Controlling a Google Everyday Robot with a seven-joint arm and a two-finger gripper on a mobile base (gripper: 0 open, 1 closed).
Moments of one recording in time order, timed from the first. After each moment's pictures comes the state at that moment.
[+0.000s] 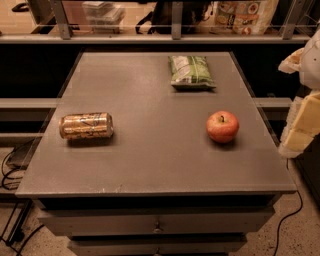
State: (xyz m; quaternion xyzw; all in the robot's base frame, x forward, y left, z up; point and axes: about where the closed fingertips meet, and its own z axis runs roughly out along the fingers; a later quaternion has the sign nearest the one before) arm 0.438 -0.217 0.976 -0.60 0.78 -0.03 0.16
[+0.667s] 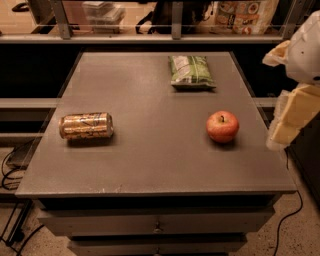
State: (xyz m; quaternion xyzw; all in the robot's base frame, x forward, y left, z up) arm 0.448 -0.191 0.983 -0.63 0.75 -0.02 0.18
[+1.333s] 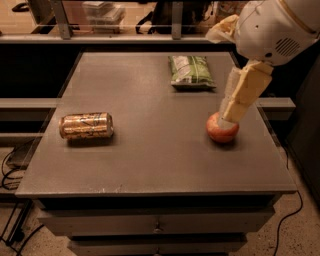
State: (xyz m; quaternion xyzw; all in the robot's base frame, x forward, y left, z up) arm 0.467 -0.089 1.015 -0.71 0.64 0.05 0.28
